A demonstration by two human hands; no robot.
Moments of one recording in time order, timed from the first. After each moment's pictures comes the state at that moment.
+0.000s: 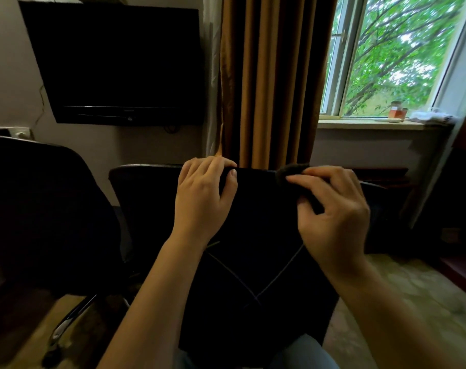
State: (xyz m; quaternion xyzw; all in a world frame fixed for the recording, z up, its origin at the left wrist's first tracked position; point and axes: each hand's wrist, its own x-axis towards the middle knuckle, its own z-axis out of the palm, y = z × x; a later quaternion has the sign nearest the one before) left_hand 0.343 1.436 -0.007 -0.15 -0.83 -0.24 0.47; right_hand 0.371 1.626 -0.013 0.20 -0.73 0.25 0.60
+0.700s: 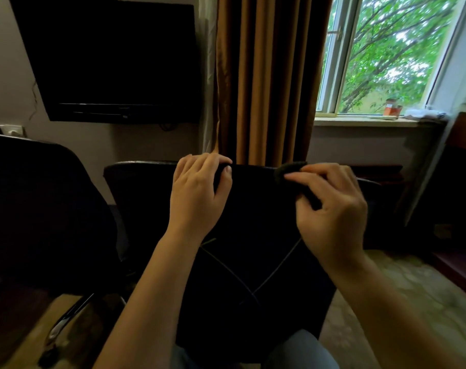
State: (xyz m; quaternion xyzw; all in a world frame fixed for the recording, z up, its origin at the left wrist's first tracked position) left_hand 0.340 1.432 -0.008 -0.16 -0.83 -0.24 0.47; right_hand 0.373 1.629 -0.012 0.19 -0.74 0.24 0.60
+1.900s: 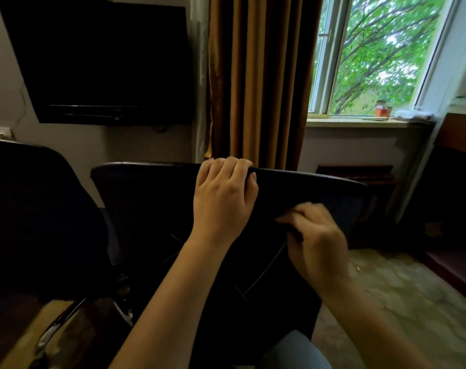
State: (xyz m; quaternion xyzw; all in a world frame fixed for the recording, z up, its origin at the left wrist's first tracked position) left_hand 0.339 1.484 -0.015 -0.16 -0.83 -0.17 0.51; right_hand 0.368 1.650 -0.064 0.19 -0.82 0.21 0.49
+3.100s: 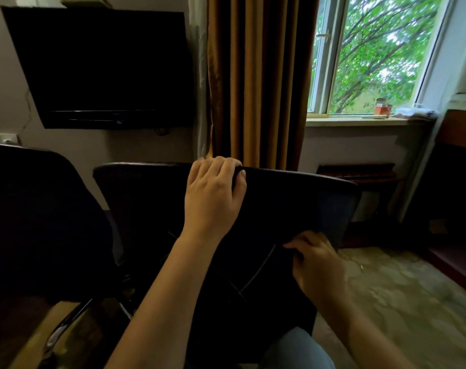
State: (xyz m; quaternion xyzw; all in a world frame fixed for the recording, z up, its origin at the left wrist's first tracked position) left_hand 0.346 1.472 -0.010 -0.14 -0.85 -0.18 0.47; right_hand 0.355 1.672 -0.132 0.13 -0.87 0.20 0.44
